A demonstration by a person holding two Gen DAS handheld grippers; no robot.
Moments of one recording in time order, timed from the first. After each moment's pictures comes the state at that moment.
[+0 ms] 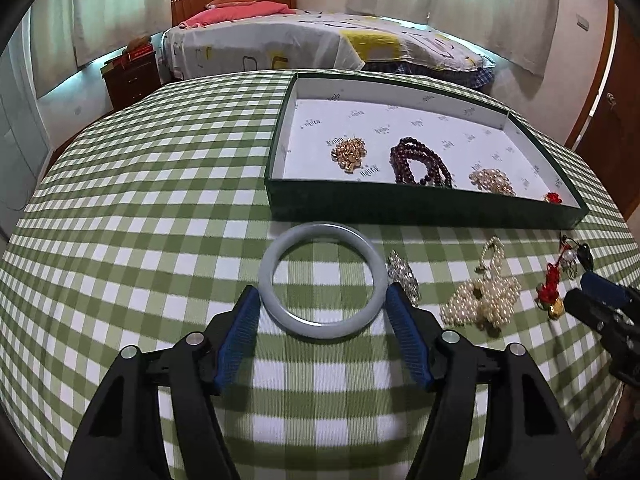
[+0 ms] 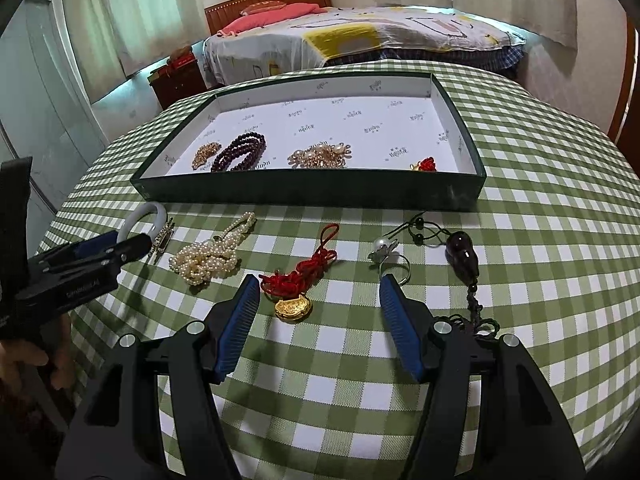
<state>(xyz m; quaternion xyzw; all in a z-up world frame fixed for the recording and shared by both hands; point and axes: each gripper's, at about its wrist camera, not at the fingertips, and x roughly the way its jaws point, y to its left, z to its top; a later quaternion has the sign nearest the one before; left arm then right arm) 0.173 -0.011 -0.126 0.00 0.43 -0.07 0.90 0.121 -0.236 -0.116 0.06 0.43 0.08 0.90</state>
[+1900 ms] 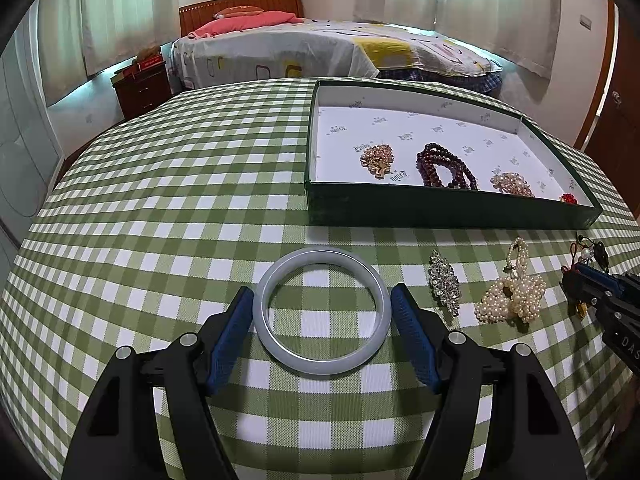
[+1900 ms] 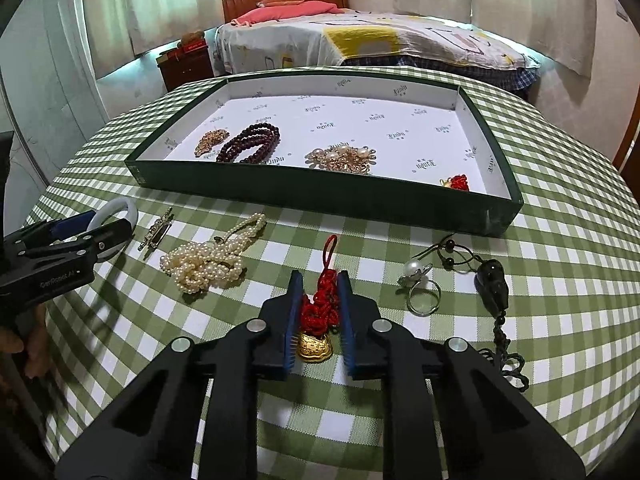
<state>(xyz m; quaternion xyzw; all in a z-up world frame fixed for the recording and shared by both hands) 0.166 0.007 -0.128 0.02 0.42 -0.05 0.91 0.136 -0.215 -0.127 0.01 0.42 0.09 0.90</state>
